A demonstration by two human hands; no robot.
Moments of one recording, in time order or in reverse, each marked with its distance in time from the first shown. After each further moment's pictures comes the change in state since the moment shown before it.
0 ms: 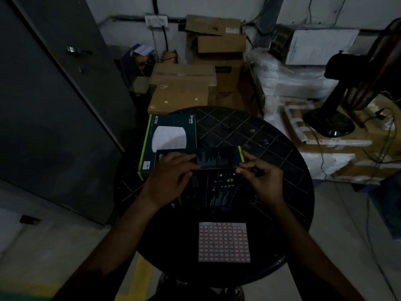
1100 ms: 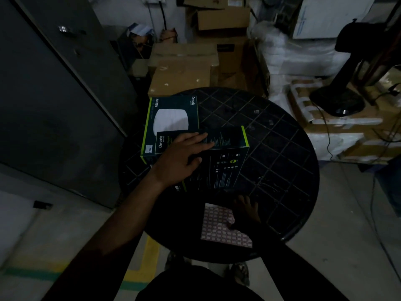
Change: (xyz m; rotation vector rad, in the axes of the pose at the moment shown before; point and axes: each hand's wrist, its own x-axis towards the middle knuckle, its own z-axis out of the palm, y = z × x) left_hand 0.012 0.010 0.007 -0.087 -0.213 -0.022; right_hand -0.119 0.142 0.034 -1.254 -0.787 0.360
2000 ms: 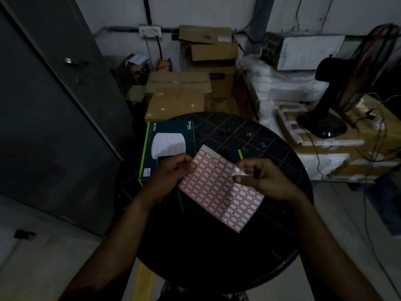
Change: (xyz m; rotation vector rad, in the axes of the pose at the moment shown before) left_hand -0.003 0.006 -0.028 -0.862 0.085 -0.347; right_hand -0.065 -0.003 -0.249 1.223 0.171 -0.556
